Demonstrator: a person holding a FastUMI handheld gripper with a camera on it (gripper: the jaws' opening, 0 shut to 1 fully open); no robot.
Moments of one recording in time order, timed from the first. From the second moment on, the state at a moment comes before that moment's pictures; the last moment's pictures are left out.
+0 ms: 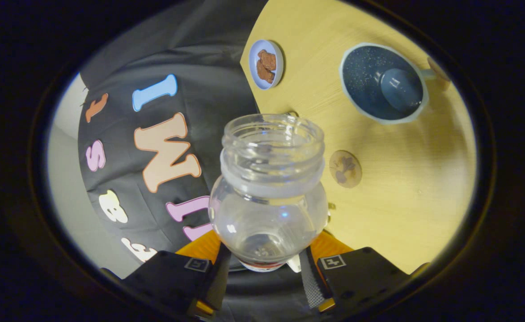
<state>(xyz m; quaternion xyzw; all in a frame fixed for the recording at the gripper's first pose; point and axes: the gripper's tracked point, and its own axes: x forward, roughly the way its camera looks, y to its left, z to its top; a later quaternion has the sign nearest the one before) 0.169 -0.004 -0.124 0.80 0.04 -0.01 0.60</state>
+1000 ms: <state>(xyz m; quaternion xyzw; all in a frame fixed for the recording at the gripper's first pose) 0.165 -0.009 -0.108 0.83 0.03 0.00 0.56</state>
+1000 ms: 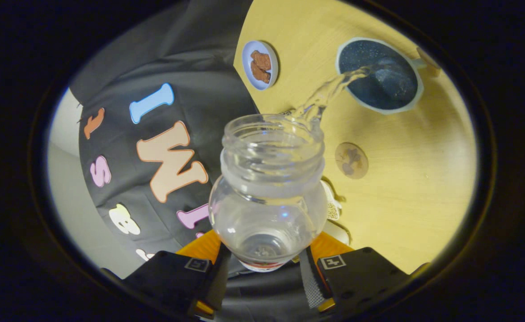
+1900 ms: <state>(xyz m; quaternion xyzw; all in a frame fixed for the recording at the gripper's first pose) 0.165 -0.013 -0.095 0.85 0.03 0.01 0.53</state>
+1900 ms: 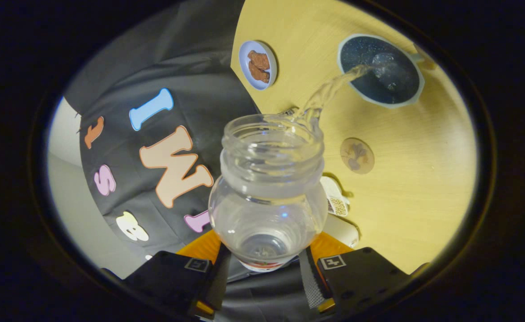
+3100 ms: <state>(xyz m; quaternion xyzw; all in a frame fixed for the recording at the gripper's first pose) 0.163 -0.019 -0.076 0.88 0.03 0.01 0.48</state>
